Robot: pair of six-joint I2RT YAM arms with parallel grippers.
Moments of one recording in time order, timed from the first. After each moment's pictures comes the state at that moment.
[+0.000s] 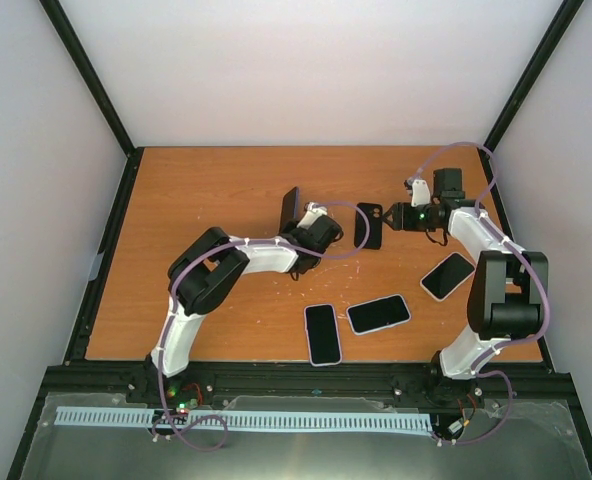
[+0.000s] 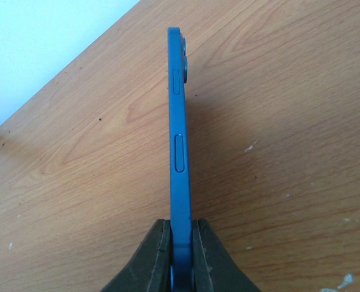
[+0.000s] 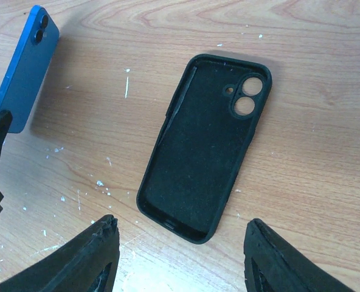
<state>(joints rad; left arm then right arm) -0.83 2.13 1.33 -0.08 -0.89 -0.08 -0.02 1.66 1.13 -0.47 -0.52 -0.01</state>
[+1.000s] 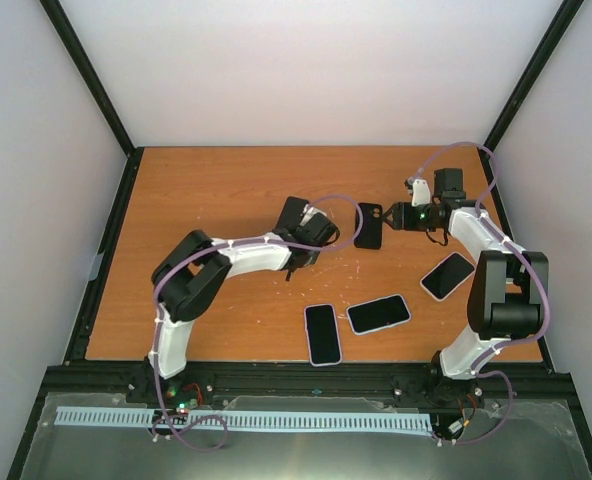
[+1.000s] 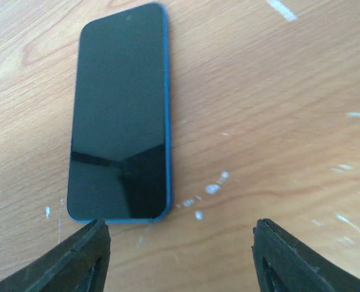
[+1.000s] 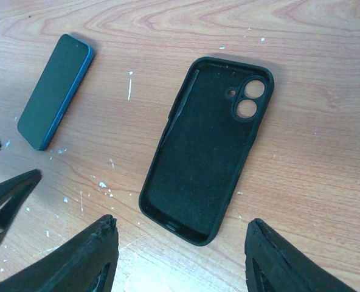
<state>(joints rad) -0.84 2.06 1.34 -0.29 -0.59 -0.26 -0.02 1.66 1.13 -0.46 -0.54 -0.01</state>
